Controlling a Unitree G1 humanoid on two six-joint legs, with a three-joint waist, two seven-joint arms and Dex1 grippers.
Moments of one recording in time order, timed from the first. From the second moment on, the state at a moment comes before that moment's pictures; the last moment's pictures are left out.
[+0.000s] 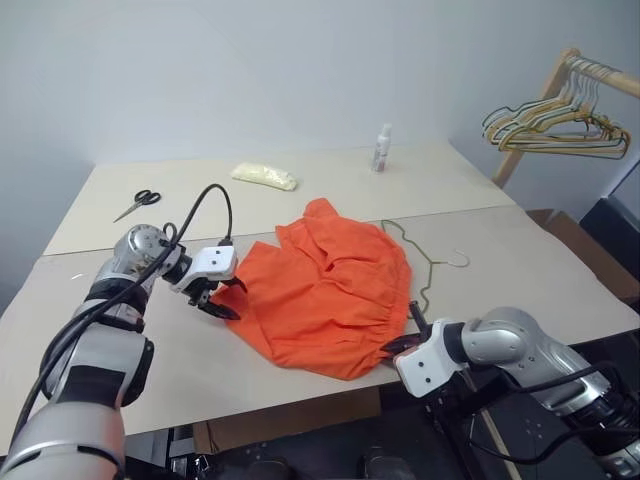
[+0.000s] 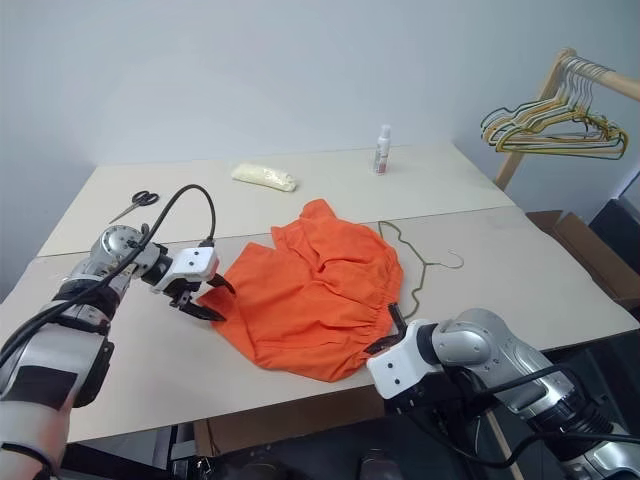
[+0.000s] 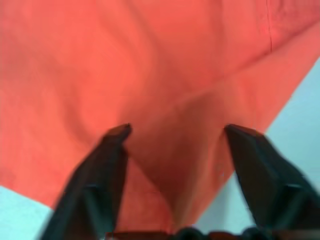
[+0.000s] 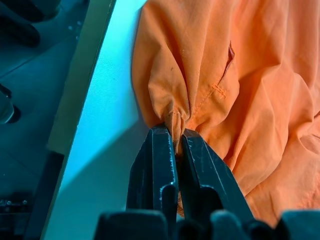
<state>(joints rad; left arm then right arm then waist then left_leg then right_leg) -0.97 0.64 -0.28 1.19 0.15 -0.42 -1.58 -0.25 -0.91 0.42 -0.24 -0.29 -0.27 1.00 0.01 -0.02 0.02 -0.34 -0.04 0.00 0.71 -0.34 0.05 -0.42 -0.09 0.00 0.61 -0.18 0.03</state>
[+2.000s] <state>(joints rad) -0.09 0.94 0.51 -0.24 -0.65 0.20 -1.03 -0.71 -0.62 0.43 0.34 -0.54 -0.39 0.19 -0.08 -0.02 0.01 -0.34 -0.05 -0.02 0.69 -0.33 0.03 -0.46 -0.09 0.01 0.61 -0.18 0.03</state>
